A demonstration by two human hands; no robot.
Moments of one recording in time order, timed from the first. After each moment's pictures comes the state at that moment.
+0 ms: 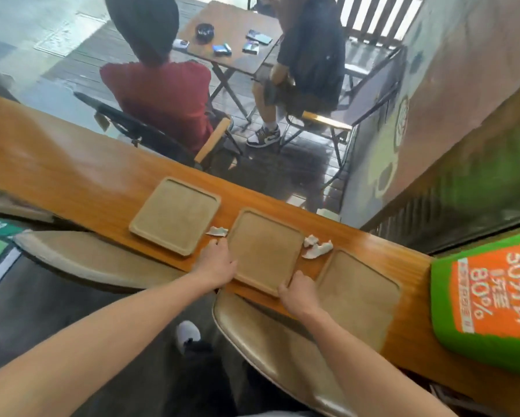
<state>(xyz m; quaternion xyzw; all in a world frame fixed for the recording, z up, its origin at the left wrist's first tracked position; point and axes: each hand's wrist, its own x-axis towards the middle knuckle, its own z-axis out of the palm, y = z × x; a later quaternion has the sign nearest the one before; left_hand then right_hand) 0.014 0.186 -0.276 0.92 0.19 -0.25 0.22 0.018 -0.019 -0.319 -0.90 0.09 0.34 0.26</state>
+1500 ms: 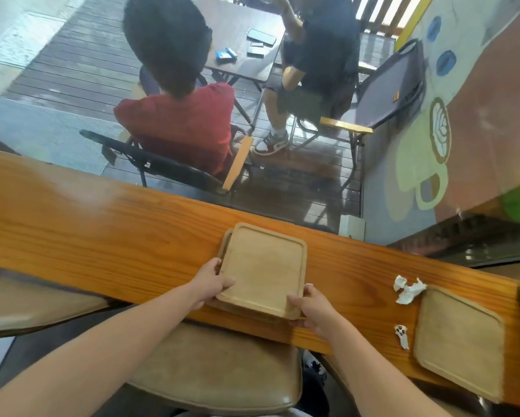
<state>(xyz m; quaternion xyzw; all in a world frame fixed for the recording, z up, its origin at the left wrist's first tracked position) 0.103 0.479 -0.339 0.69 0.32 -0.36 0.55 0.089 0.216 -0.356 -0.62 0.36 0.42 0.56</state>
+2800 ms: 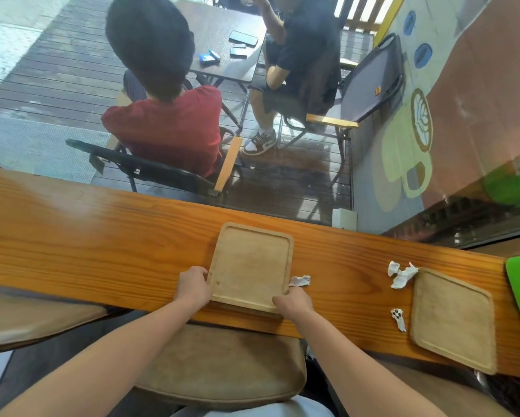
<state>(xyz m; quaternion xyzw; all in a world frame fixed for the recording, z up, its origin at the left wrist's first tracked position) 0.081 0.496 -0.358 0.90 0.25 -0.23 0.26 0.075 0.266 -0.325 -0.80 0.27 0.42 0.34</state>
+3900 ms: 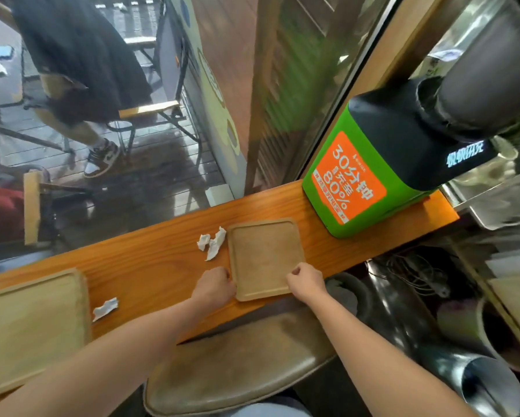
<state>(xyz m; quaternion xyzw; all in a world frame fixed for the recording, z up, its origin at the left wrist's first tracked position) 0.068 0.029 -0.340 0.89 -0.08 -0.41 0.21 -0.025 -0.164 -0.295 -0.79 0.44 0.27 0.33</state>
